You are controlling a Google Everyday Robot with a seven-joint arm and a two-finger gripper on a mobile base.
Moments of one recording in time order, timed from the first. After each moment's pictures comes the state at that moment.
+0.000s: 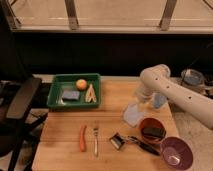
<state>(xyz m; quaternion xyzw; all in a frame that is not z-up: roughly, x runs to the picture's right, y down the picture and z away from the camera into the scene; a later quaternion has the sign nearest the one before) 0.195 0.091 0.826 -0.28 -0.09 -0.07 0.95</state>
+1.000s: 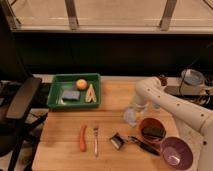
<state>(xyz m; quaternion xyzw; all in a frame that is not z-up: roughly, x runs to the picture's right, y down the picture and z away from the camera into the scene) 0.182 0.158 0.888 -0.32 -0.10 -0.07 0.94</state>
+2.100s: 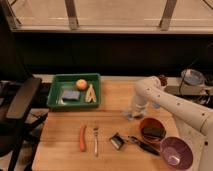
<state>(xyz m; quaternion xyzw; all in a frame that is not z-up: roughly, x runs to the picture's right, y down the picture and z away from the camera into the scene) 0.183 0.146 0.861 -0.32 -0.09 -0.08 0.94</state>
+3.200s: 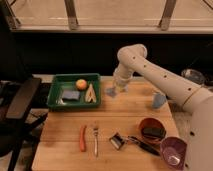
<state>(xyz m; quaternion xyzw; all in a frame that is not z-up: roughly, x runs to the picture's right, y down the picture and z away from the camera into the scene) 0.067 0.010 0.801 -0.27 -0.18 -0.19 0.93</state>
